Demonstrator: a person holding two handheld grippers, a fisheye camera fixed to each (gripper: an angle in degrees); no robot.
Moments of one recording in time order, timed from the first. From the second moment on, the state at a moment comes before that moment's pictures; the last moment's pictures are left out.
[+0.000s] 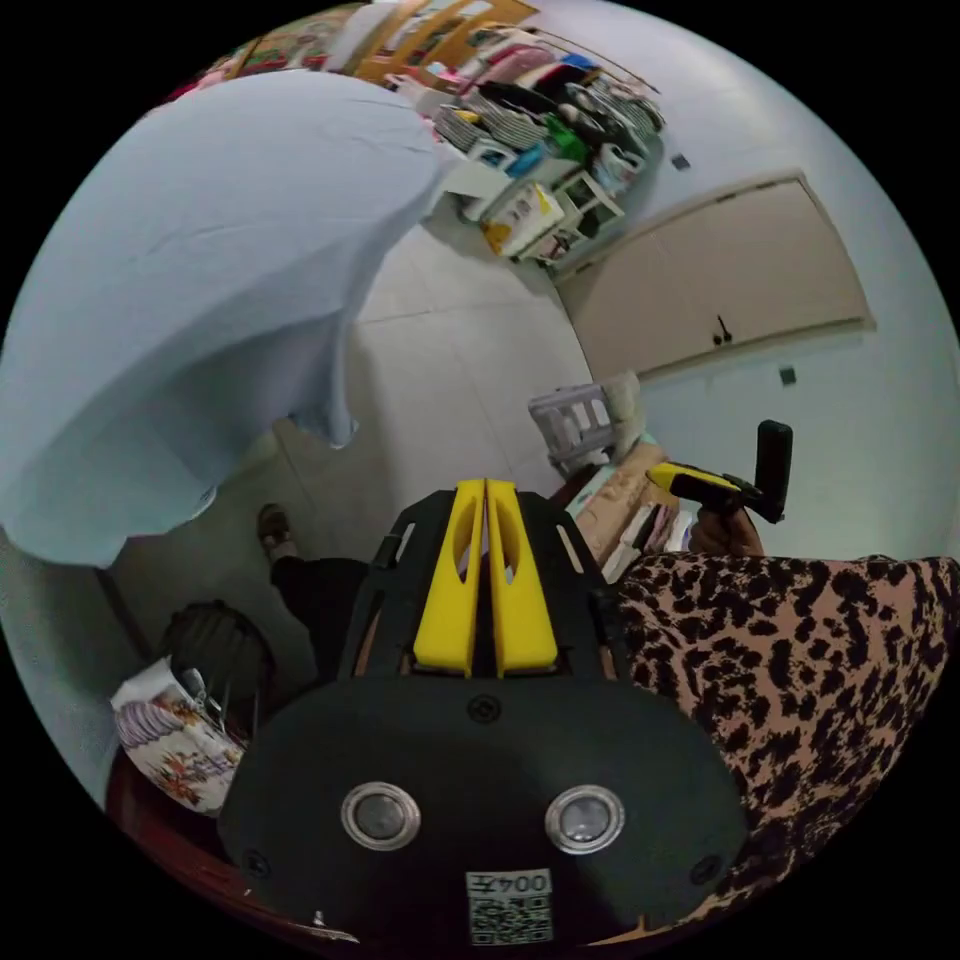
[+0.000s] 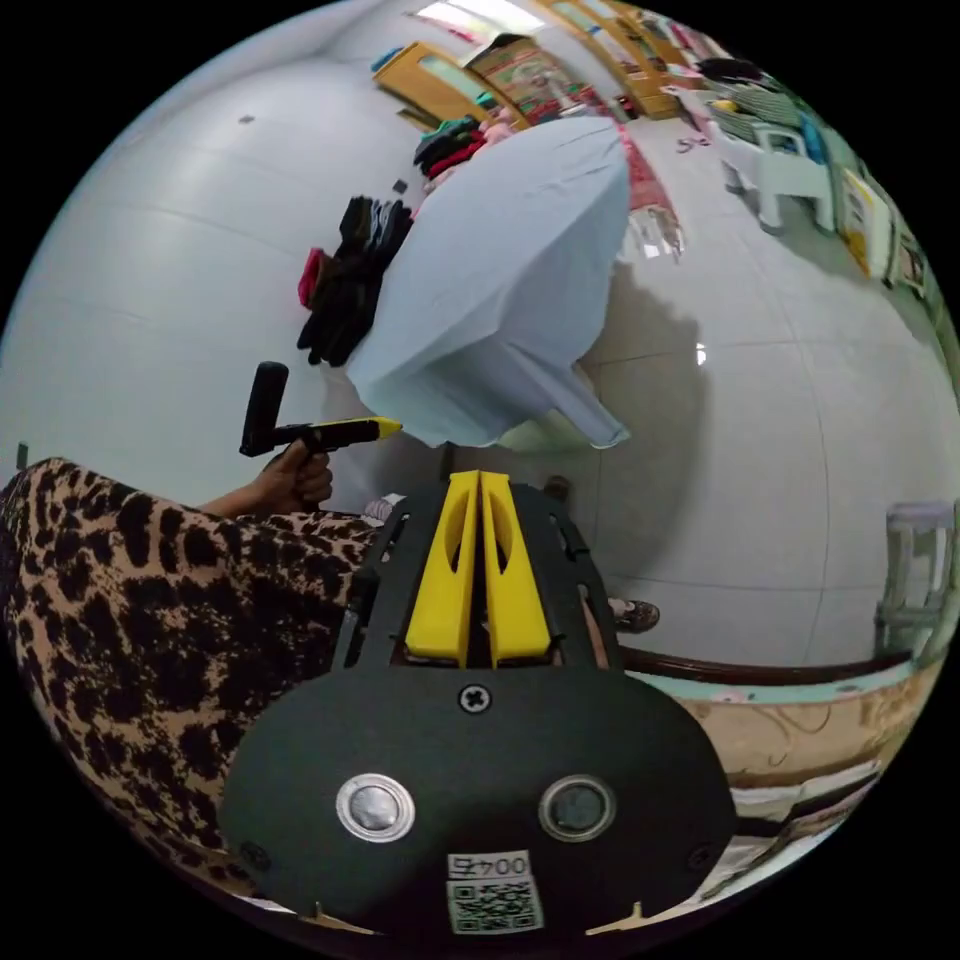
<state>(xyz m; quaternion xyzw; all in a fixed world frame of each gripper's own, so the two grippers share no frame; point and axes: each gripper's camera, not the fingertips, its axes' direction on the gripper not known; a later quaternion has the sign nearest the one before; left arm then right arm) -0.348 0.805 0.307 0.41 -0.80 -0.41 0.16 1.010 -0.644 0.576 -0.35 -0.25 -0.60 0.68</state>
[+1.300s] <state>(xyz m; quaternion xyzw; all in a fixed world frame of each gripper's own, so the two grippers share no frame) 0.071 0.131 0.341 0.60 -0.75 -0.28 -0.04 0.370 -0.198 0.417 -0.36 0.14 -0.83 0.40</state>
